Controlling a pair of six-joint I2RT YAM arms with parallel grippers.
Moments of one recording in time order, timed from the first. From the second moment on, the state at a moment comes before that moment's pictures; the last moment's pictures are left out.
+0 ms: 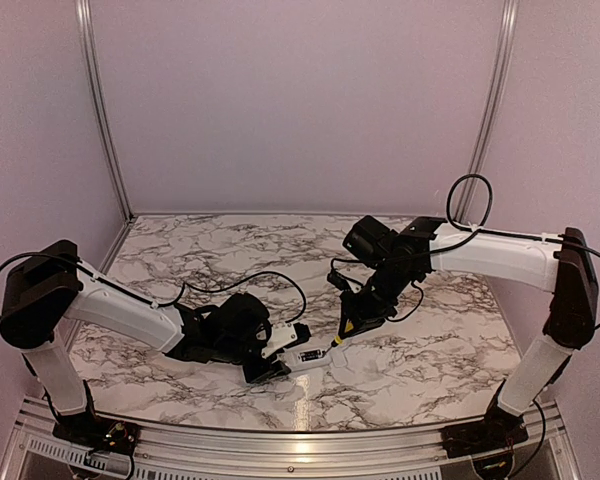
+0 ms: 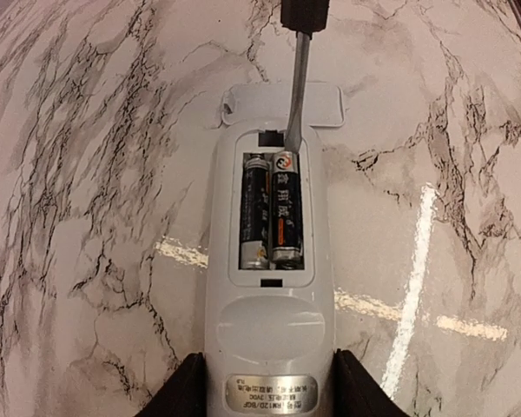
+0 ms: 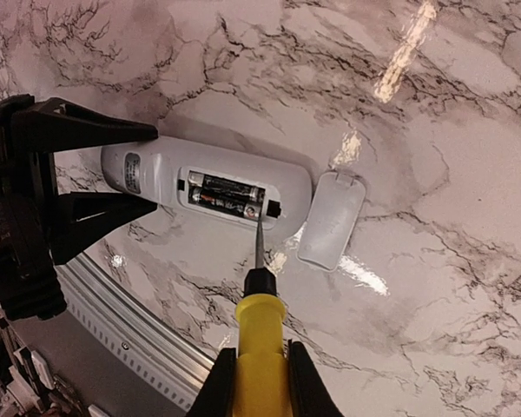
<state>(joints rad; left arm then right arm) -1.08 1.77 0.84 0.11 0.07 0.21 0.82 1.66 1.30 -0.92 -0.33 0.40</state>
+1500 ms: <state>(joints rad) -1.08 1.80 0.85 0.09 0.07 0.20 0.68 1.56 1.01 -0.63 -0.59 0.32</state>
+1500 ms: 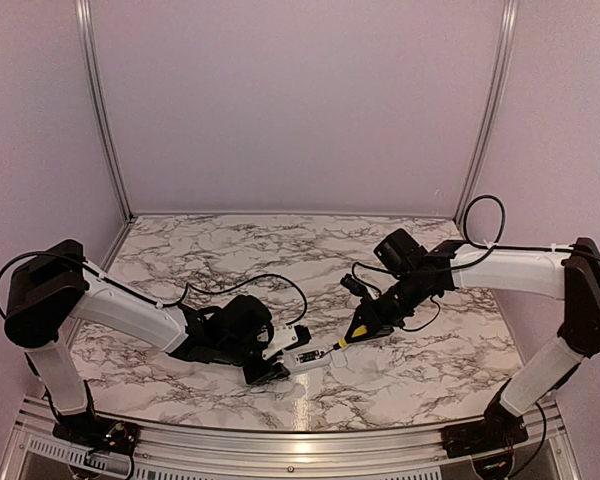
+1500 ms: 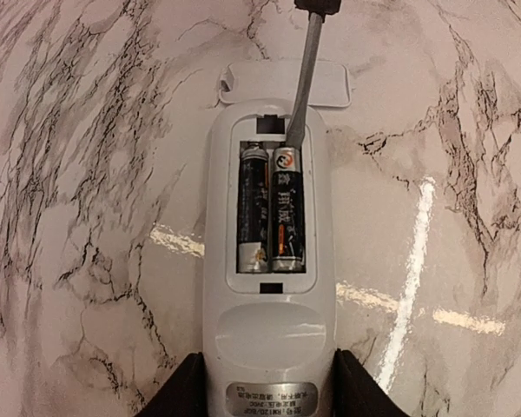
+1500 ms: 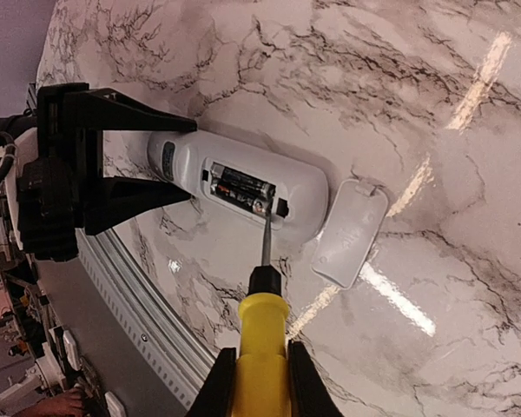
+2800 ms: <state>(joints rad) -1.08 1.80 0.85 0.09 0.07 0.20 0.68 1.54 1.01 -0.64 -0.59 0.31</state>
